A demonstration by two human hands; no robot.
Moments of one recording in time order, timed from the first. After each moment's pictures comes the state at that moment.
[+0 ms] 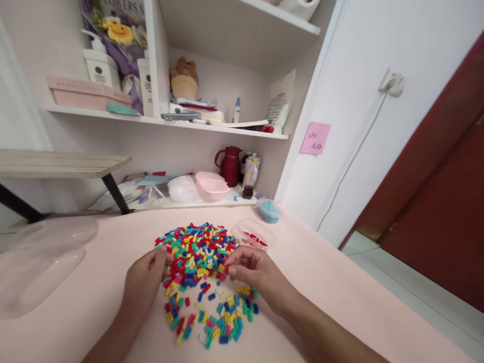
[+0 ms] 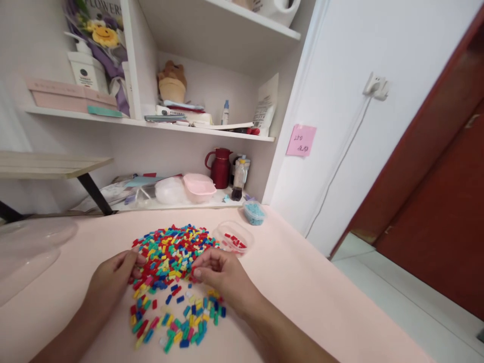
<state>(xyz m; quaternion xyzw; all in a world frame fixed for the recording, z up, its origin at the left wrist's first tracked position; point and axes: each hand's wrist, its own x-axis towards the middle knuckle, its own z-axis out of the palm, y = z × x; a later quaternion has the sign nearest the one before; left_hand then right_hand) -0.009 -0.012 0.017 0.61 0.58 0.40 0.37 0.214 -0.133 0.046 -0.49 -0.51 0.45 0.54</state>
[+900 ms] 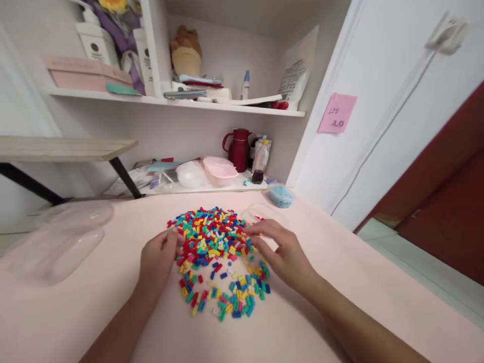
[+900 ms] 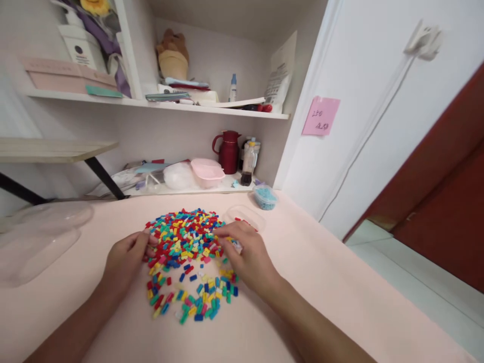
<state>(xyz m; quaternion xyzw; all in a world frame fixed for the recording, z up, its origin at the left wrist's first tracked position) -0.004 -0.016 0.018 0.60 0.56 0.43 0.36 0.242 -0.139 0.045 -0.53 -0.70 0.03 0.48</state>
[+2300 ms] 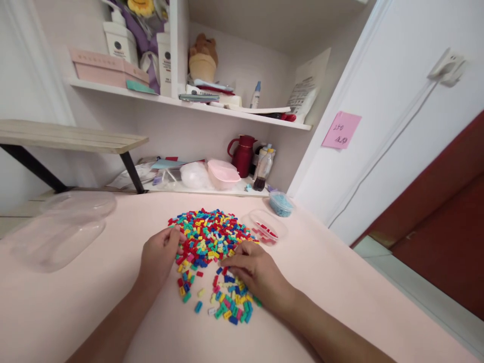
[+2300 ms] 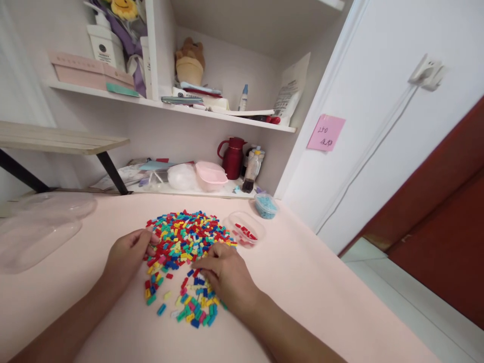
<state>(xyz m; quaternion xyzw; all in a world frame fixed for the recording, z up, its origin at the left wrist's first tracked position) -0.005 -0.018 0.019 0.61 0.57 0.42 0.36 0.217 -0.128 0.009 -0.55 -0.77 0.06 0.32</state>
